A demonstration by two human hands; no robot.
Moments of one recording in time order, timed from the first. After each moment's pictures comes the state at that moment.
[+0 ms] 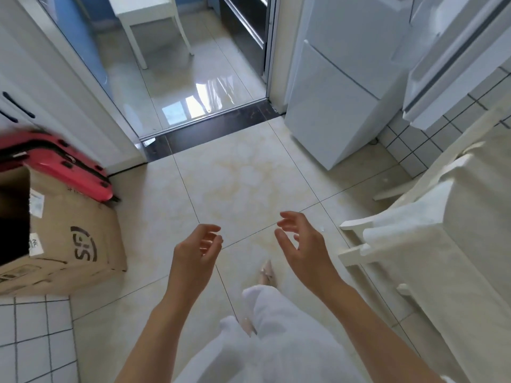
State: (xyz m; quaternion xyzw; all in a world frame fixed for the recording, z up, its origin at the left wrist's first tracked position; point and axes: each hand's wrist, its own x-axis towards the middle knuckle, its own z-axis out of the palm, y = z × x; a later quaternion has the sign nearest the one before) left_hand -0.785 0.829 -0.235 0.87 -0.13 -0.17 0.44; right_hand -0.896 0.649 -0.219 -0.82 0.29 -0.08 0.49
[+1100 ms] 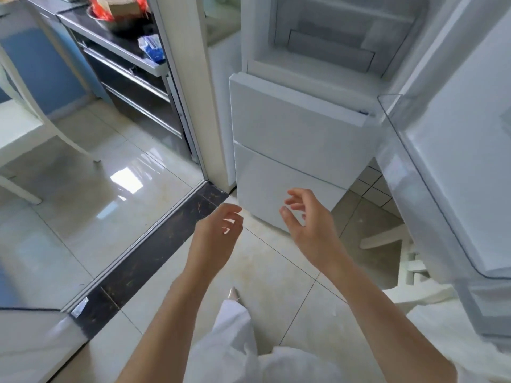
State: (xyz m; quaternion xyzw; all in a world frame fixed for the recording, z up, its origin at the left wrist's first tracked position) left_hand -0.333 0.368 -0.189 0.79 -0.38 -0.26 0.41; right_hand -0.496 0.271 -0.167 -0.76 0.45 -0.23 0.42
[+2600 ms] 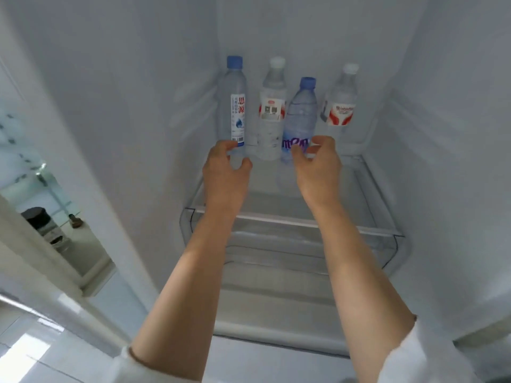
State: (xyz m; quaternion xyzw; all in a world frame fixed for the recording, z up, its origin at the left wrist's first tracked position) left_hand -0.186 -0.322 -0.008 0.62 -0.50 -0.16 0.58; right_hand -0.329 -0.341 0.013 -0.57 0.58 -0.55 0.19
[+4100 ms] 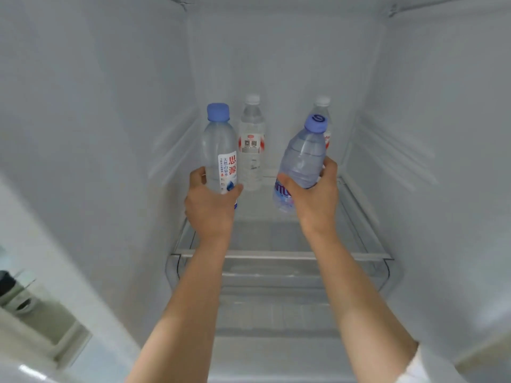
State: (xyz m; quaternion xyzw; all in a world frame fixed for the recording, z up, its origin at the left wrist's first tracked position) left_hand -0.186 -0.360 0.004 0.66 -0.42 -0.15 0.60; right_hand -0.339 -0.361 0.018 -0.49 0.53 -0.66 0.23
